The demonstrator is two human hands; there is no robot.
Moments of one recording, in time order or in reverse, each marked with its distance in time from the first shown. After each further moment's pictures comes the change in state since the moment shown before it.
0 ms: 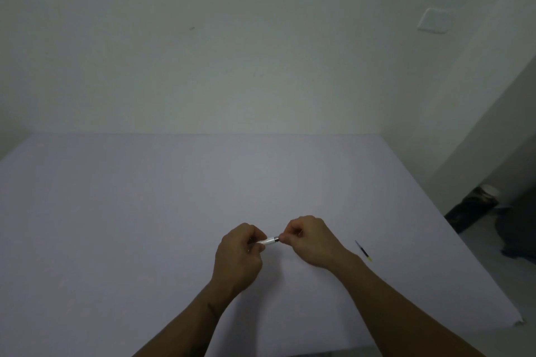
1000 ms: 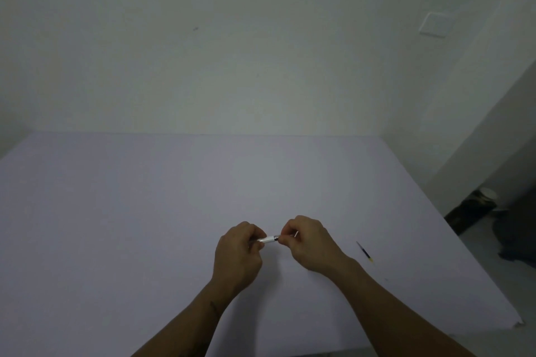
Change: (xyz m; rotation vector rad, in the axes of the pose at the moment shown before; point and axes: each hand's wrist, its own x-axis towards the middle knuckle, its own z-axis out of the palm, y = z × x) left_hand 0.004 -0.009 -0.002 0.042 0.049 0.069; right_hand 0.000 -0.001 0.013 -0.108 0.095 -0.102
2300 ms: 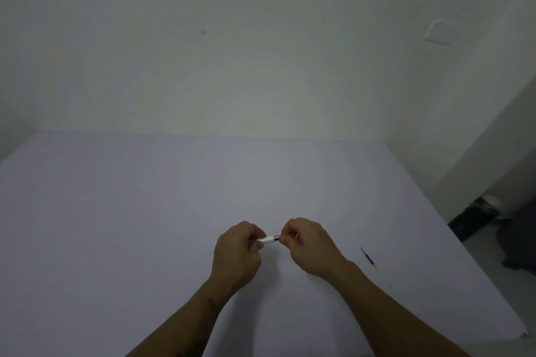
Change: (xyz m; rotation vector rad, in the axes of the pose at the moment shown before) left_hand 0.008 -0.003 -0.011 -0.001 -0.004 0.008; right_hand 0.006 -0.005 0.005 -0.054 -0.001 -0.022
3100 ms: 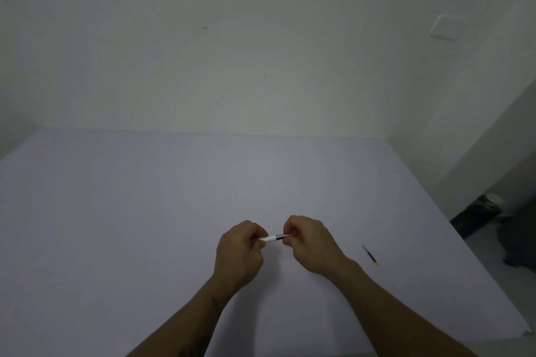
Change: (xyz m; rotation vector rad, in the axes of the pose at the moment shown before) left_hand -0.001 -0.003 -0.002 -0.007 -0.013 -0.003; right_hand 0.002 -0.002 0.001 -0.003 -0.001 -0.014
